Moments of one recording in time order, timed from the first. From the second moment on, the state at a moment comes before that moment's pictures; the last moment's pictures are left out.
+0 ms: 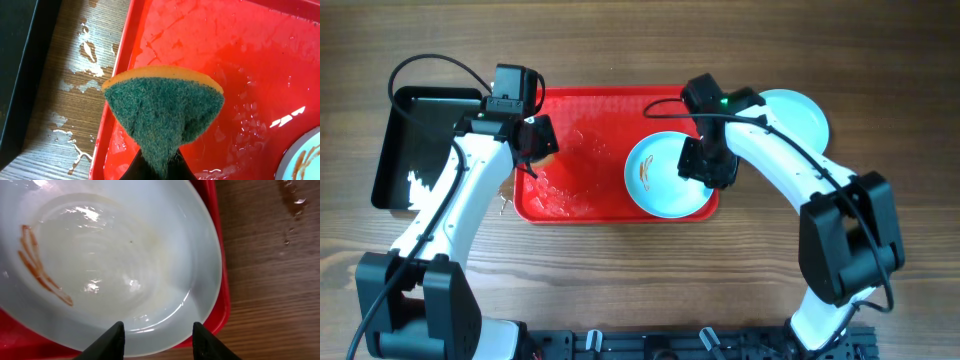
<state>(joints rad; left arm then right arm) -0.14 1.61 1.19 -0.78 -0.11 -0.39 0.43 1.90 1.40 -1.08 -0.12 0.72</state>
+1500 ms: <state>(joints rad) -0.14 1.61 1.19 -0.78 -0.11 -0.39 0.44 1.89 1.26 -0.64 -0.23 0.51</state>
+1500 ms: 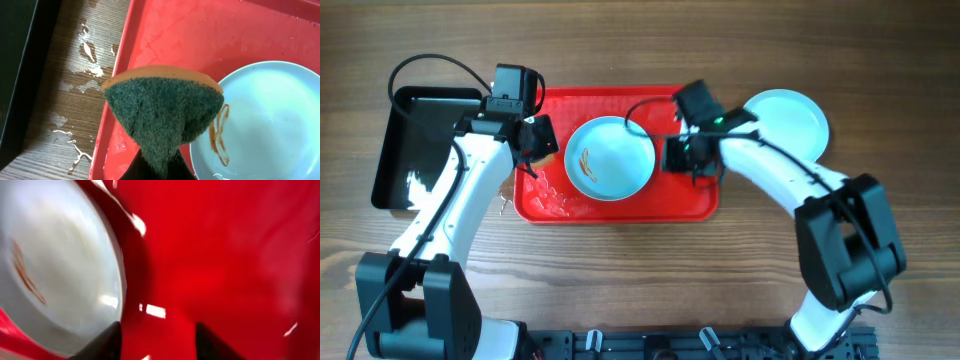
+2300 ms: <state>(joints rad) -0.14 1.63 1.19 -0.76 0.03 -0.39 0.57 2.03 1.28 -0.38 -0.17 0.29</state>
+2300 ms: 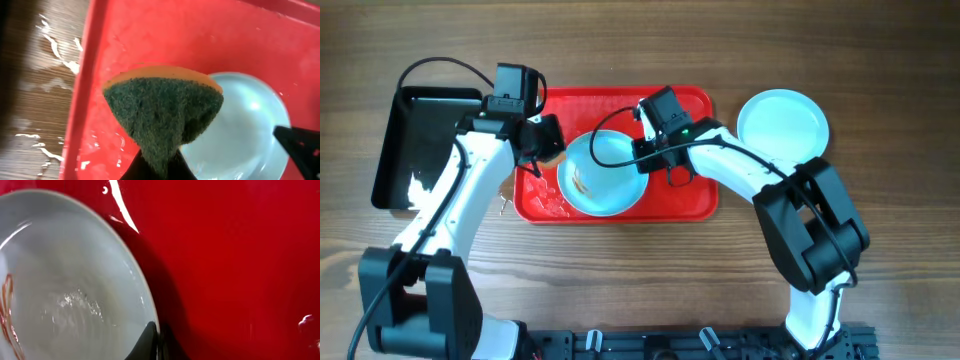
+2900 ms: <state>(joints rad) -0.33 1.85 1.19 -0.65 0.16 -0.41 0.57 2.03 1.29 -0.46 -0.17 0.64</state>
